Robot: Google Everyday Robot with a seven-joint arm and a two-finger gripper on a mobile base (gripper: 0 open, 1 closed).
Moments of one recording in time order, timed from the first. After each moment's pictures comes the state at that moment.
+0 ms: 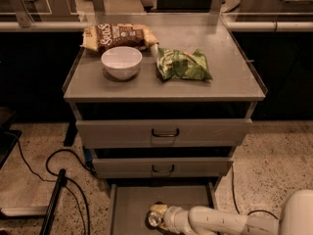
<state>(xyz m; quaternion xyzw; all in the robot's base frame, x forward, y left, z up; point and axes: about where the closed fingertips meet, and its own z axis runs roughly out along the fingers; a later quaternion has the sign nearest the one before) 0.466 -0.009 0.229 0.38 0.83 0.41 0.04</state>
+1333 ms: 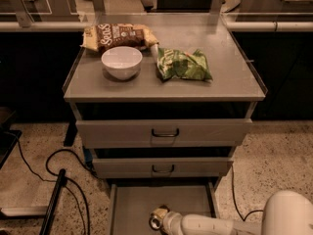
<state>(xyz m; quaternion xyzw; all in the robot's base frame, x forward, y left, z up) 0.474 -0.025 0.160 0.42 0.83 0.35 0.09</state>
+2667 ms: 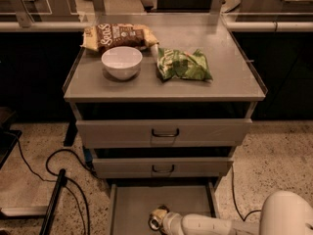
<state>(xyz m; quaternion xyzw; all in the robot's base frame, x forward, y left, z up) 0.470 -0.019 0.151 0.42 0.83 0.36 0.07</state>
